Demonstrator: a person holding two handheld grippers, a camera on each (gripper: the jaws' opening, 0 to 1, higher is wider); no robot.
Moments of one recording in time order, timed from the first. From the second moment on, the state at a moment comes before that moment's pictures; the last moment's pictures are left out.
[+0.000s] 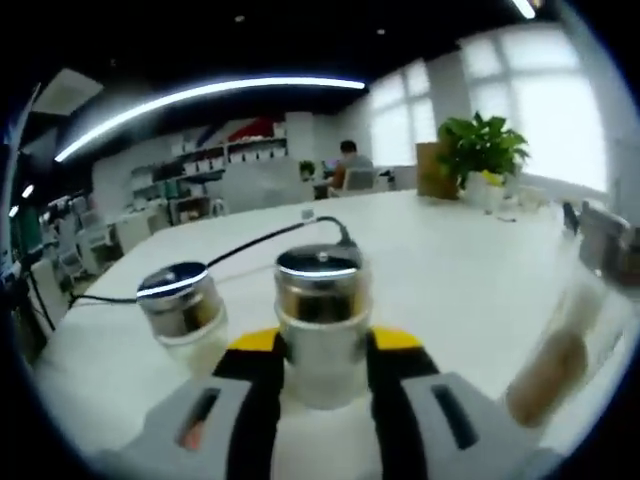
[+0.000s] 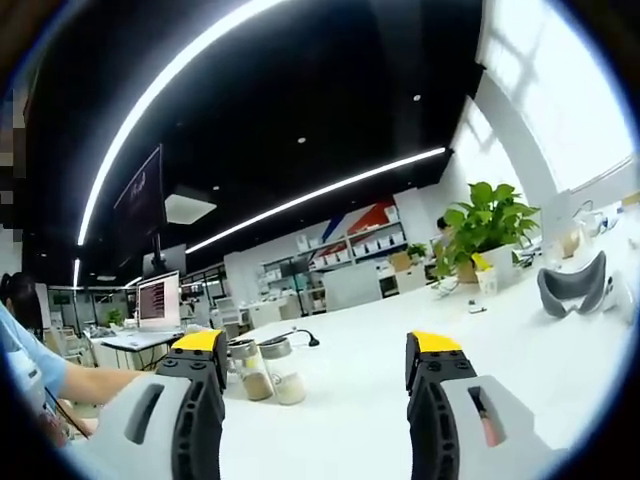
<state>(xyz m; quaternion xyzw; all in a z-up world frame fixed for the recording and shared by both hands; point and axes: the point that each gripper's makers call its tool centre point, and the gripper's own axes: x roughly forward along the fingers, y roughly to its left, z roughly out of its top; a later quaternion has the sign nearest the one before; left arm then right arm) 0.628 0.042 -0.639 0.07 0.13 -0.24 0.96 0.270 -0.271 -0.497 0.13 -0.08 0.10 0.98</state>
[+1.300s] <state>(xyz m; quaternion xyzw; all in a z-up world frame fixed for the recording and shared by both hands) 0.516 0.030 -0.632 0.00 0.13 -0.41 0.90 0.268 -0.269 -0.497 0.13 -0.08 0.10 0.98</state>
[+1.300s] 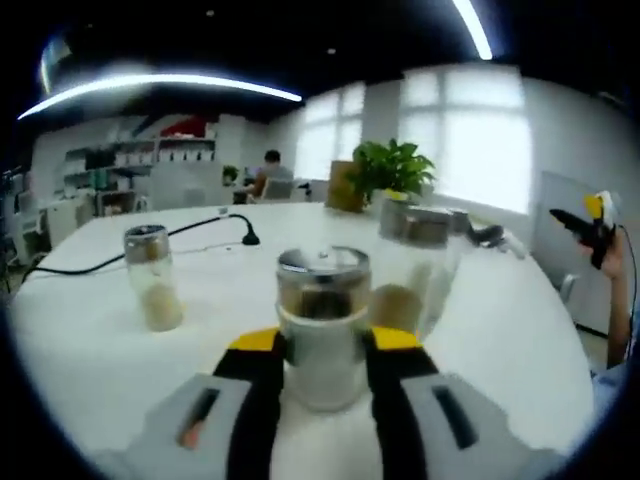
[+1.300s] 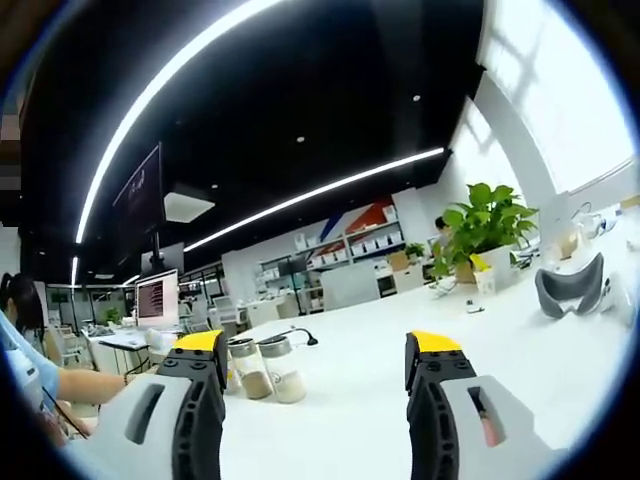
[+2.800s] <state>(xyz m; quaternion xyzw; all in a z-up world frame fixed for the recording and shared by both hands) 0.506 0.029 -0.634 0.02 0.13 -0.34 0.93 0.273 -0.266 -0.508 0.14 -0.05 0.10 0.98</state>
